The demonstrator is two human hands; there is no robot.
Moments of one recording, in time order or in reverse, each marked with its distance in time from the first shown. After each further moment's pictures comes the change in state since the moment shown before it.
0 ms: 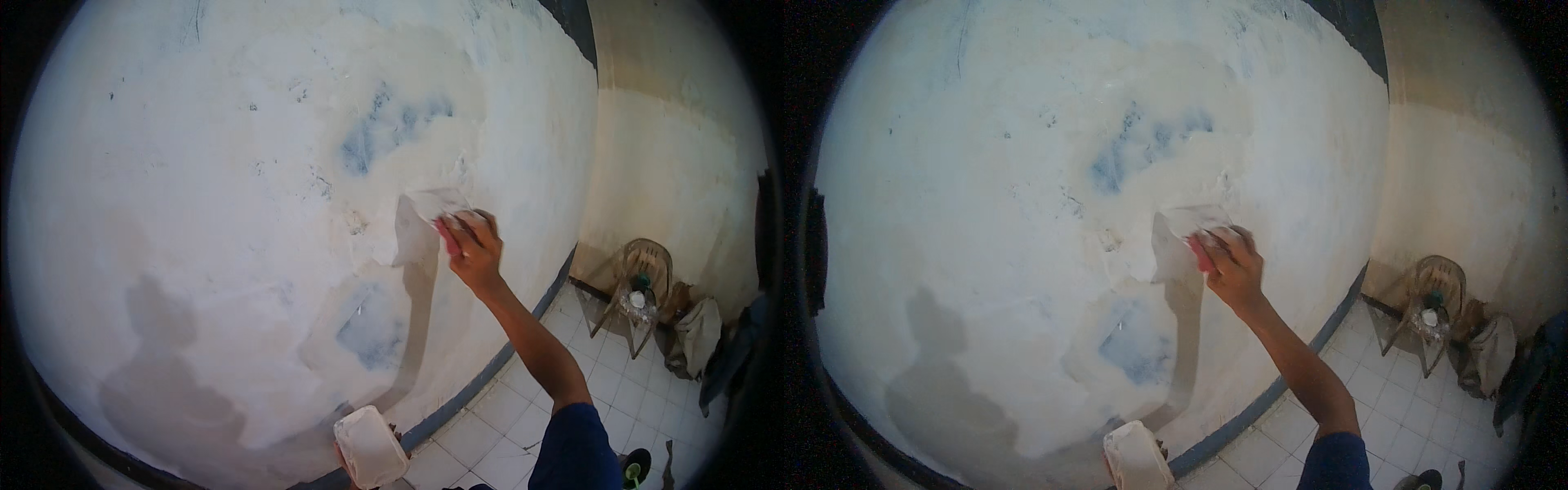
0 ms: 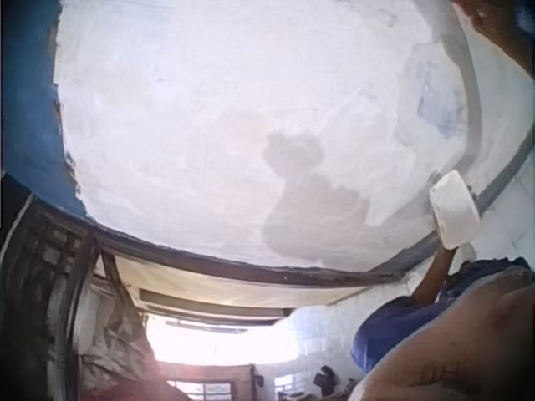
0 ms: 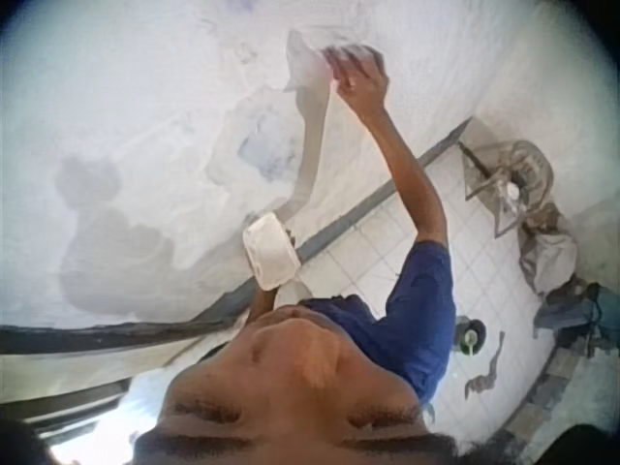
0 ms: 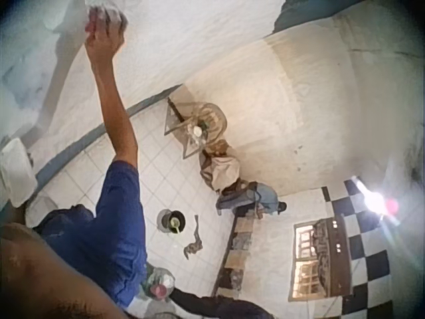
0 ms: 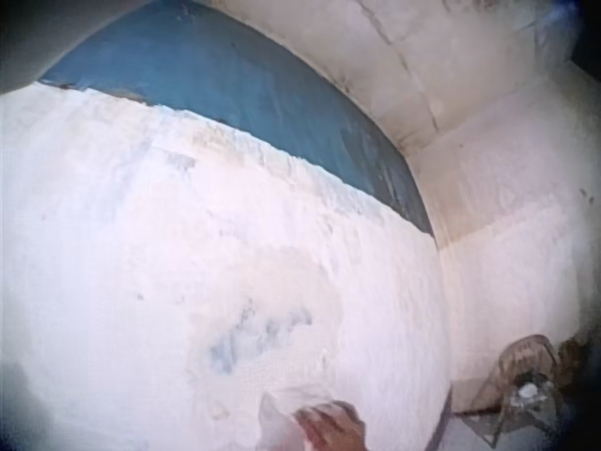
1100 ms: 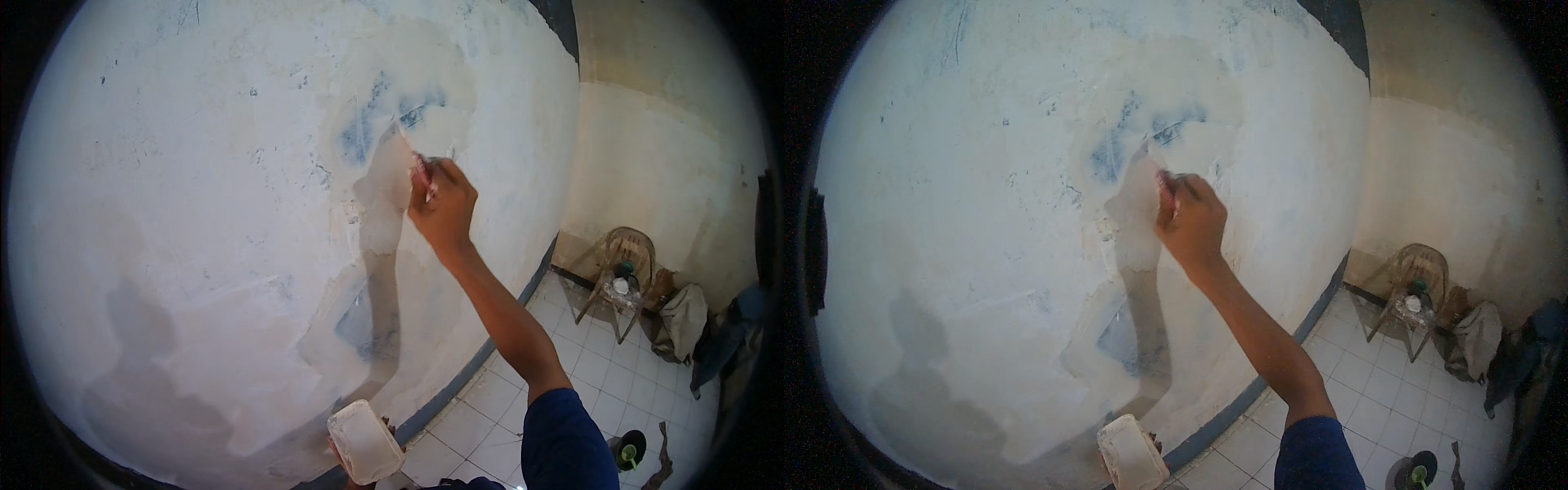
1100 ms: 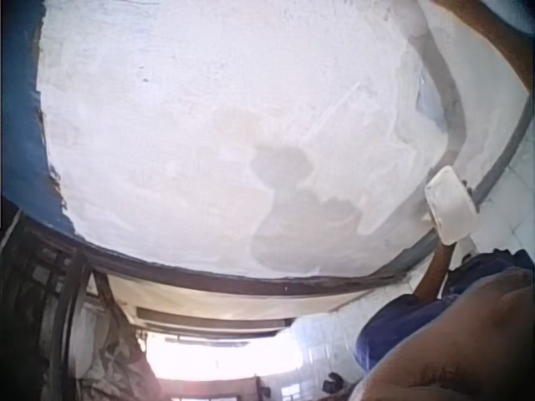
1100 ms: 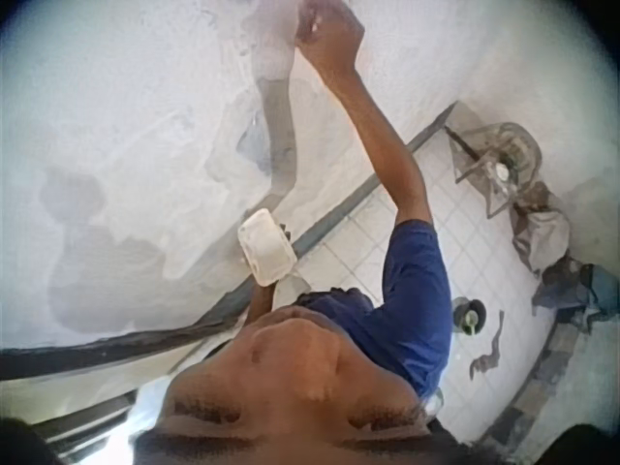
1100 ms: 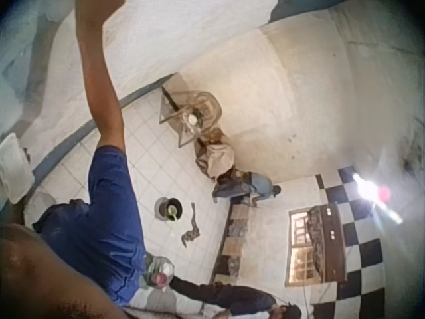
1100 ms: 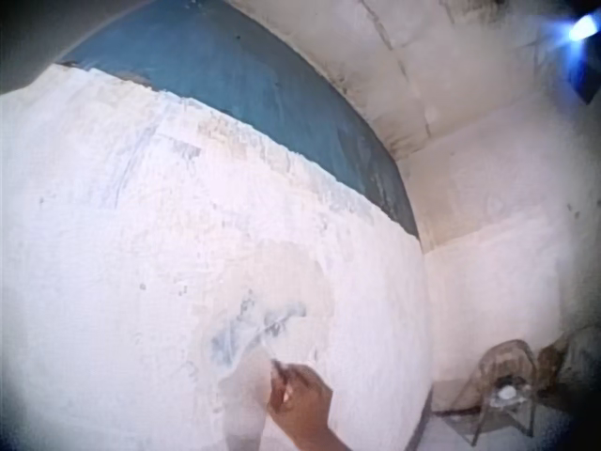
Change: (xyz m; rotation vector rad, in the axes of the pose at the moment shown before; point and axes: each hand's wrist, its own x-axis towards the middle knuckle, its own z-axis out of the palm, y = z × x) left_hand -0.006 0.044 0.046 -0.764 -0.047 -0.172; right_hand 0.085 -0.047 0.016 0.090 0.060 0.358
